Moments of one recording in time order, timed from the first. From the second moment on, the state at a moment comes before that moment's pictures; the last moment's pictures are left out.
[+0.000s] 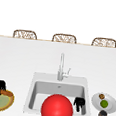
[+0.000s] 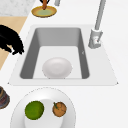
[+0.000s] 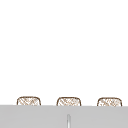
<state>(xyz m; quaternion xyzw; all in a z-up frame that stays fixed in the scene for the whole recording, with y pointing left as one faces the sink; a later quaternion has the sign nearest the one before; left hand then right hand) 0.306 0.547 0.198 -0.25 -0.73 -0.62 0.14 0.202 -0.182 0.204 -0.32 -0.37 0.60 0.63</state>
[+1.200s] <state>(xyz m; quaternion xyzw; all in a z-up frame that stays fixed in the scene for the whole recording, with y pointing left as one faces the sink) 0.340 0.386 0.235 -0.24 -0.73 -0.62 0.14 0.202 -0.182 0.204 -0.32 -0.37 0.60 0.63</state>
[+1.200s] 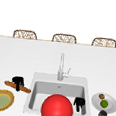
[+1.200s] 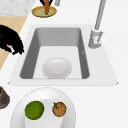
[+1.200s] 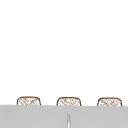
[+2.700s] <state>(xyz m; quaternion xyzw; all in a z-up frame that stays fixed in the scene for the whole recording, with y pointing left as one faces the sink) 0.382 0.144 0.148 -0.23 -0.74 -0.62 0.13 0.202 -0.182 0.204 -0.32 -0.37 0.60 0.63</state>
